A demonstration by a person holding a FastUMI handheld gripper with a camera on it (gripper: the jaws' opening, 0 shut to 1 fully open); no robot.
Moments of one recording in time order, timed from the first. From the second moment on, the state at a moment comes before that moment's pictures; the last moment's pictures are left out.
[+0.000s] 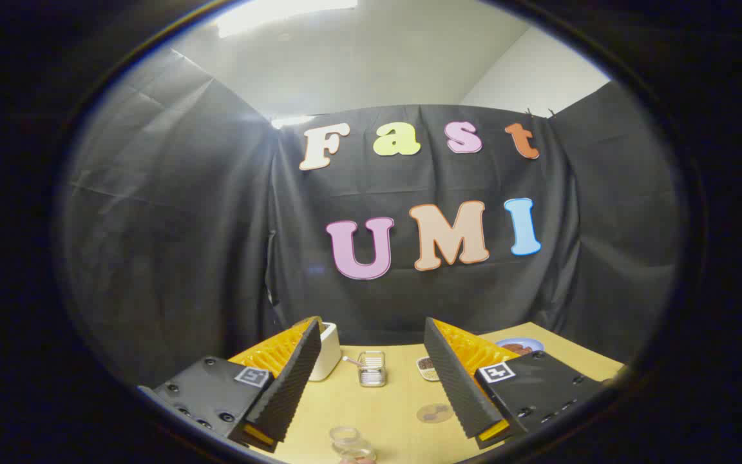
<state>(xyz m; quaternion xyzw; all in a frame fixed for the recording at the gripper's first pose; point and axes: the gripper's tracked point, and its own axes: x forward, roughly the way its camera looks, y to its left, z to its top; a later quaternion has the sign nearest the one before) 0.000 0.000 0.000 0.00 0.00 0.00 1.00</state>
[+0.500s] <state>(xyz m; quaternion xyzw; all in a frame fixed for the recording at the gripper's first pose) 0.000 0.010 -0.020 -0.01 0.01 -0.01 1.00</state>
